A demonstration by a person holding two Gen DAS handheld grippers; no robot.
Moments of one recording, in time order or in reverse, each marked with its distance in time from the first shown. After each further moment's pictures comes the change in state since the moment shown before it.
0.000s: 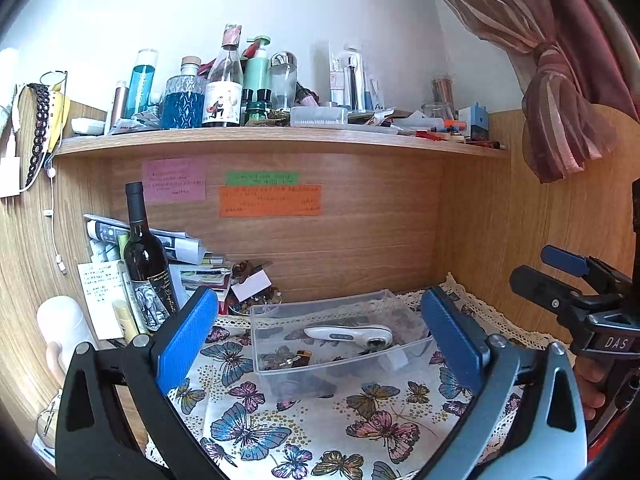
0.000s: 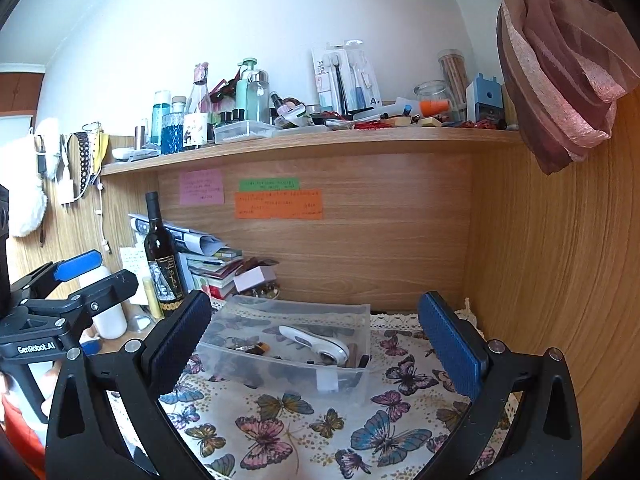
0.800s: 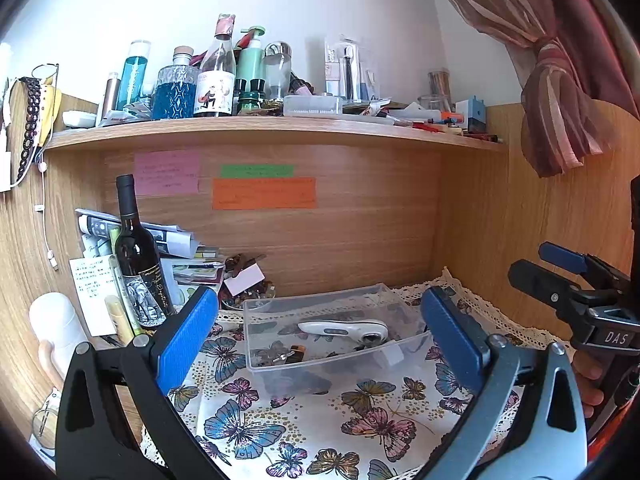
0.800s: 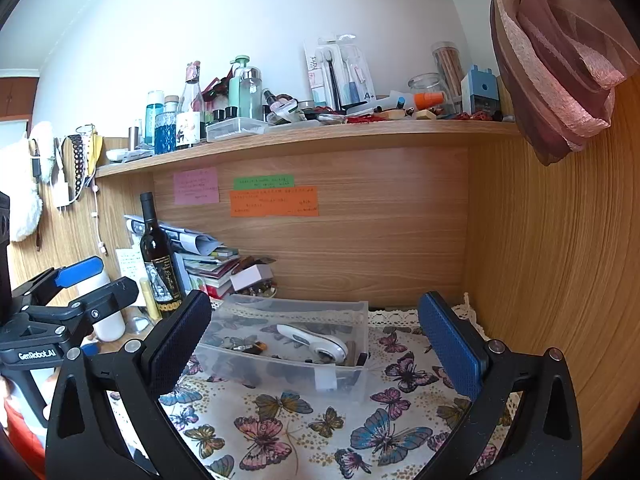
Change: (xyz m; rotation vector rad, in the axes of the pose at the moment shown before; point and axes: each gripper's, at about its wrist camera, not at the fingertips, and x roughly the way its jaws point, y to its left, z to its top) left arm 0.008 0.000 -0.001 -0.005 0.029 -0.019; right arm 0.003 -0.004 -0.001 0.018 0.008 -0.006
